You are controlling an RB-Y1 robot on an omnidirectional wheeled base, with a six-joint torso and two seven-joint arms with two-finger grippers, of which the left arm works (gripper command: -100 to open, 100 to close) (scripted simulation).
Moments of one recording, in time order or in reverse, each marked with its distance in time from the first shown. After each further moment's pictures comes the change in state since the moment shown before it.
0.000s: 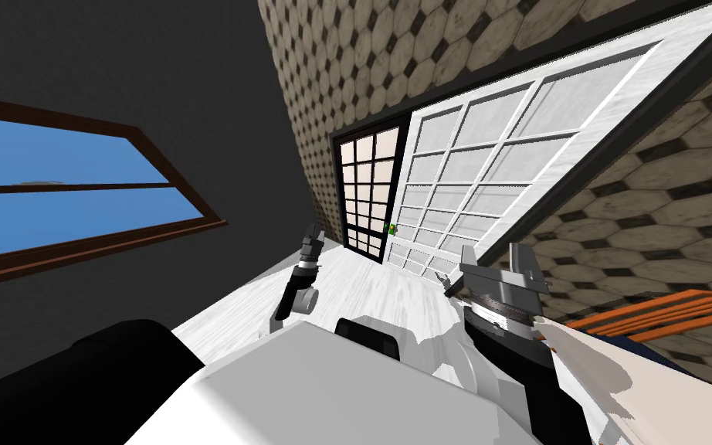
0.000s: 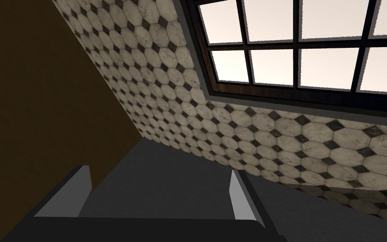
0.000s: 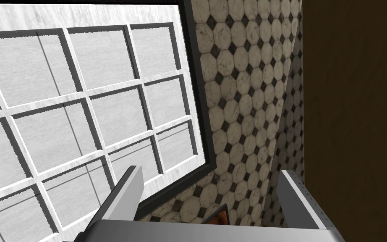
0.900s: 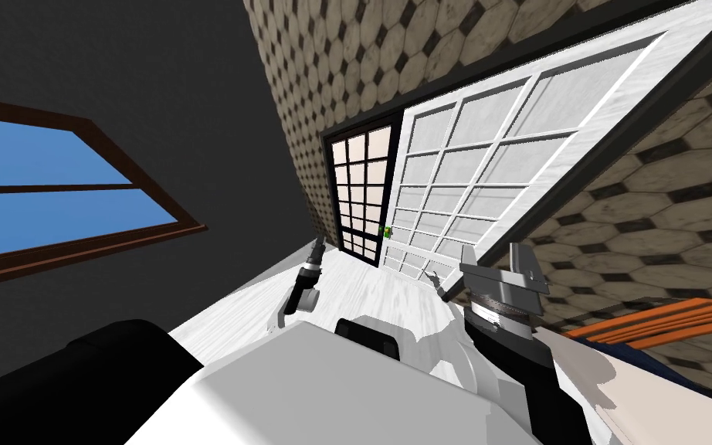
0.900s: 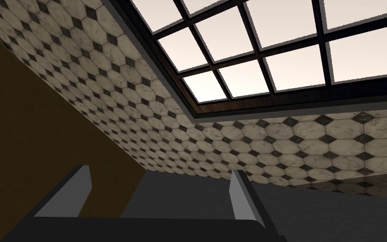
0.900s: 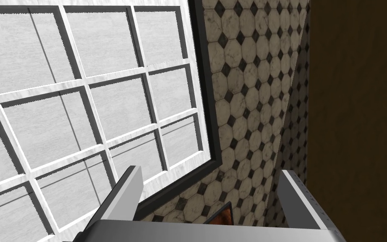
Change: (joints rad) arm -0.051 0.029 0.034 0.195 -0.071 -0.052 -0.163
